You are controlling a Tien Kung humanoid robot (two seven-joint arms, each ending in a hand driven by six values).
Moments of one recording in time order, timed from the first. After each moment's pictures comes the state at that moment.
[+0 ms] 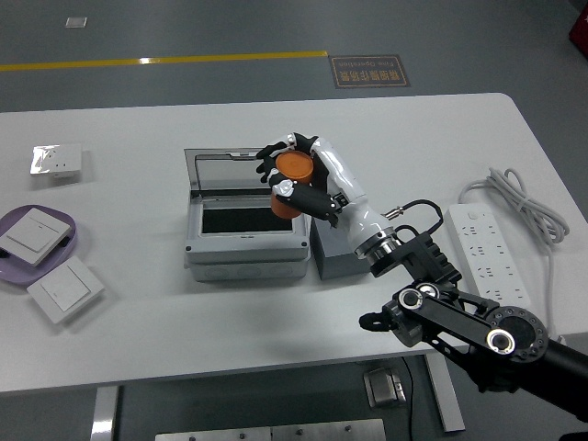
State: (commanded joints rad) left arm 0.09 0.28 -0.21 -0.32 0.10 0.07 -0.04; right arm 0.57 -0.21 0.53 1.49 -0.98 -0.45 0.25
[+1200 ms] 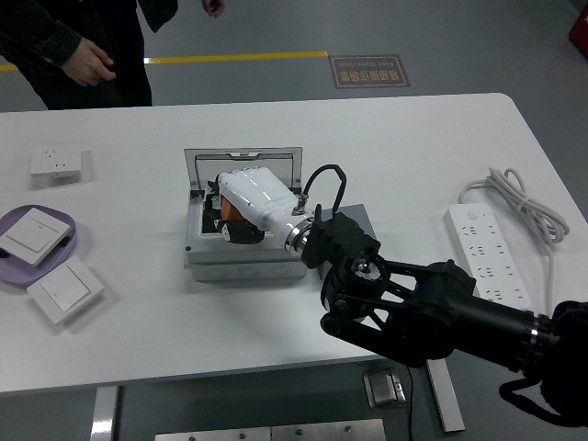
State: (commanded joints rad) left arm 0.08 0.30 -0.14 -0.32 0.09 0.07 -0.03; right arm 0.76 -0.04 0.38 1.21 -1.91 -0.29 -0.30
